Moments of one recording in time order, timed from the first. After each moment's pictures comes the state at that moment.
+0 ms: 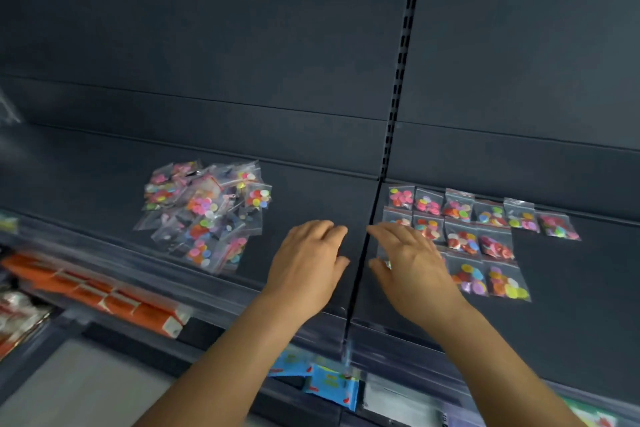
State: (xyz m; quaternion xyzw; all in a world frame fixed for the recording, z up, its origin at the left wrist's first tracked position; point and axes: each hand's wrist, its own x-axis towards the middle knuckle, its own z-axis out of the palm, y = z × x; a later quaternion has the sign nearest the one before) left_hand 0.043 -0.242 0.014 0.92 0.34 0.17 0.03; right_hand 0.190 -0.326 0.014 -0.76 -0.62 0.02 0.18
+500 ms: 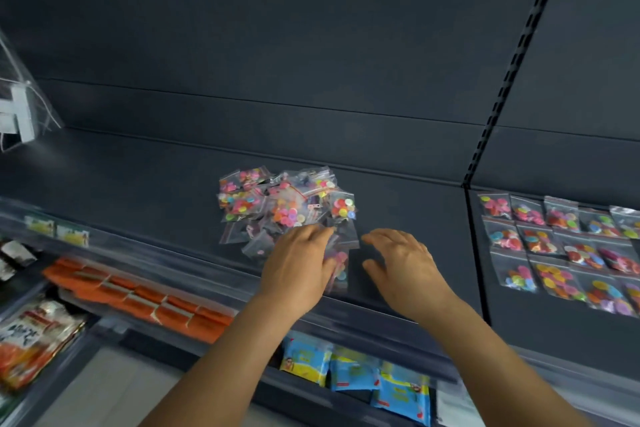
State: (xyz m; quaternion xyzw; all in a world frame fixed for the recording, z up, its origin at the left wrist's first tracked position) left_hand -0.099 -0.130 0.003 0.90 0.39 0.15 0.07; right_hand 0.056 -0.215 0.001 -0.76 -0.61 0.07 0.19
